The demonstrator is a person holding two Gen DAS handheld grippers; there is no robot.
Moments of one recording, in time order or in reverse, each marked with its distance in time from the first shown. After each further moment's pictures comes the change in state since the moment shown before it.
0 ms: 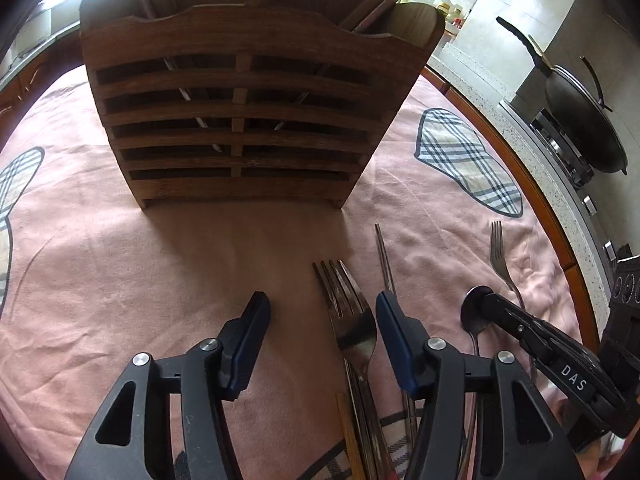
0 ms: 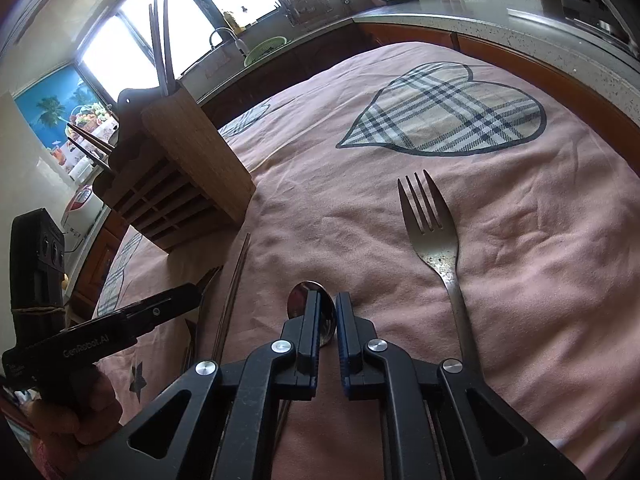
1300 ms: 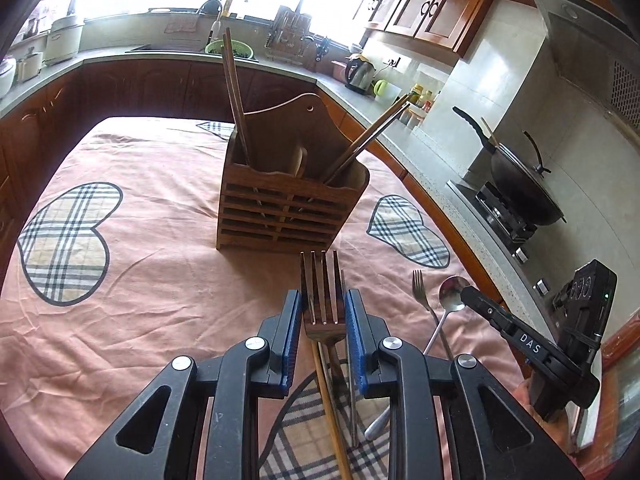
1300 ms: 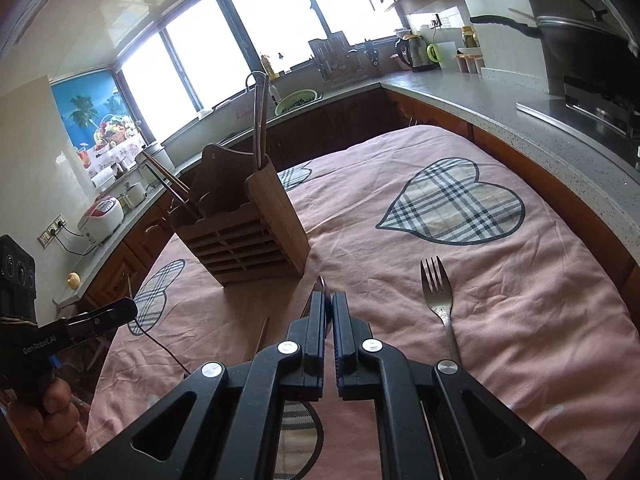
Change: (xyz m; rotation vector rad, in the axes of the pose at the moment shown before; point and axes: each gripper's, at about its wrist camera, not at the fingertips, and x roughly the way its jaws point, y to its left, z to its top) left arm -0.191 0.033 -0.068 -0.053 -0.276 -0.114; right arm -0.083 0.055 0.004 -0.123 -0.207 0.007
